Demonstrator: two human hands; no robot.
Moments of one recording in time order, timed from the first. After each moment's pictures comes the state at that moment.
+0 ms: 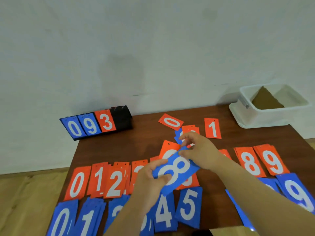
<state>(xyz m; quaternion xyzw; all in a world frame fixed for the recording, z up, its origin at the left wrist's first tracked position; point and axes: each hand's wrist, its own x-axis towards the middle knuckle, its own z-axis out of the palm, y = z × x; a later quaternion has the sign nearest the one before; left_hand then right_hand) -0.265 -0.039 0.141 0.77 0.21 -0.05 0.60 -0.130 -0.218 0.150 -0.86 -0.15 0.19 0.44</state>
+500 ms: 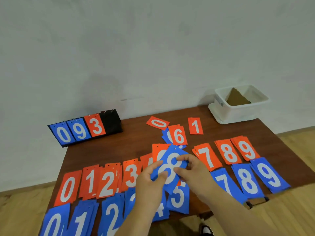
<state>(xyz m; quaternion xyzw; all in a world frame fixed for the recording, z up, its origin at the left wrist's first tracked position) -0.314 -0.074 0.135 0.74 0.22 0.02 0.63 -0.265 -0.229 0.140 -0.76 0.04 0.17 0.63</state>
